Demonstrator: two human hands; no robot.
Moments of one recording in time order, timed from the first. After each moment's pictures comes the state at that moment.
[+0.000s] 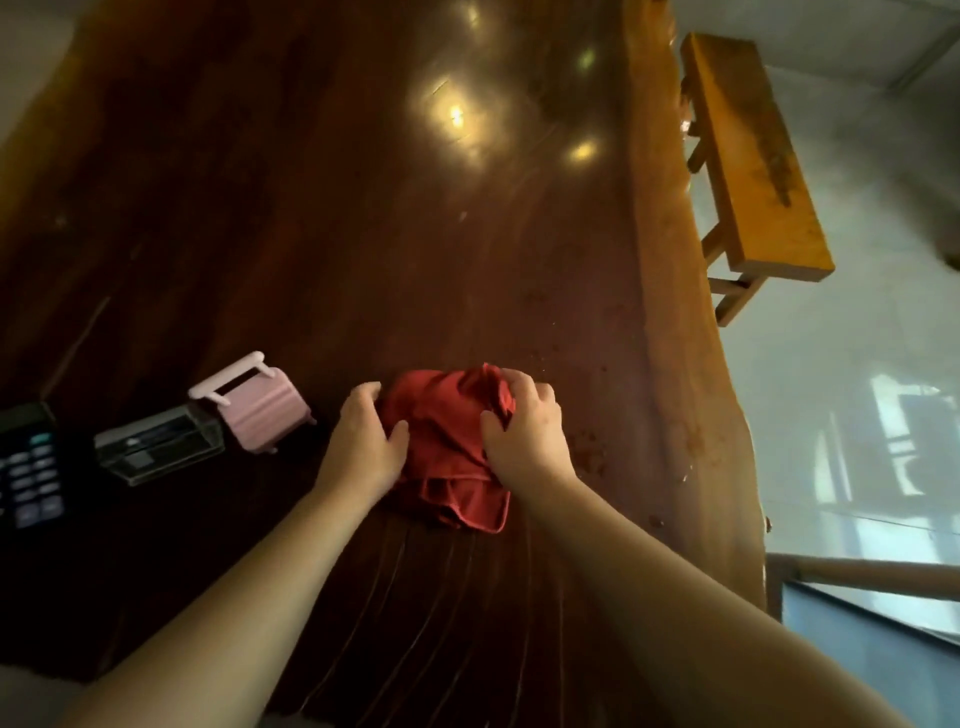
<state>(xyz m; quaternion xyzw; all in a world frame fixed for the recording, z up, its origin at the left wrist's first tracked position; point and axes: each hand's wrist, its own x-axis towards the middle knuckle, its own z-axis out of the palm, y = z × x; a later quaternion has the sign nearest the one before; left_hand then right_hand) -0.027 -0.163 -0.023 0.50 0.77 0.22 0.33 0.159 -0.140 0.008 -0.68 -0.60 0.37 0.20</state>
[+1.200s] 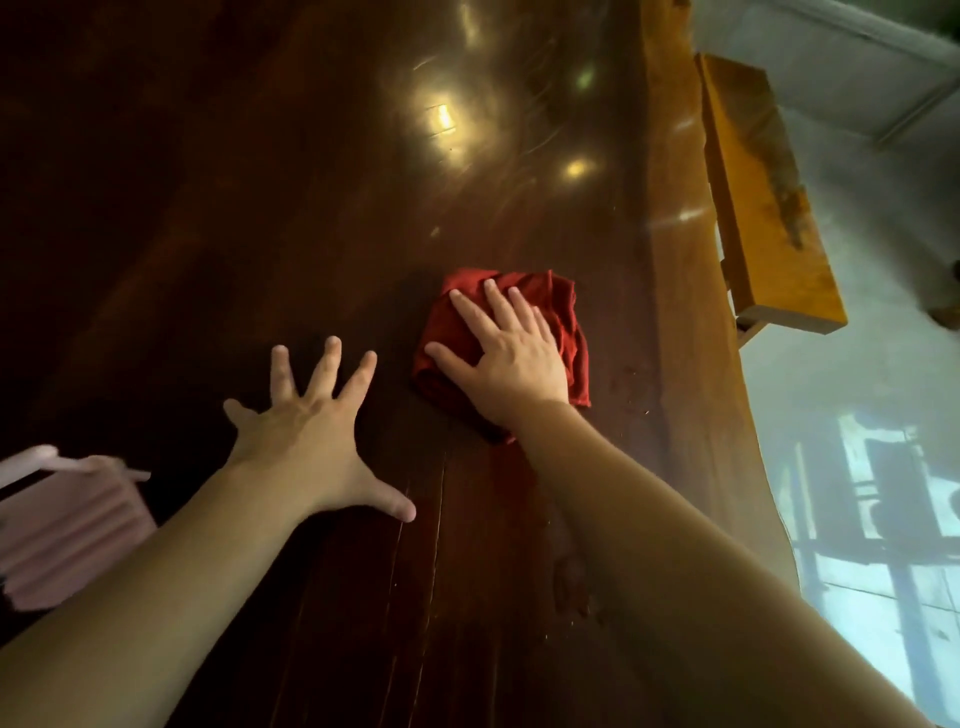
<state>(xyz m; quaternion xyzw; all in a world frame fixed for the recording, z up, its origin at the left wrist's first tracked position) -0.025 -0.031 -0.045 0.63 0.71 -0.17 0.26 0.175 0.068 -0.082 -0.59 -0.80 0.11 0.06</state>
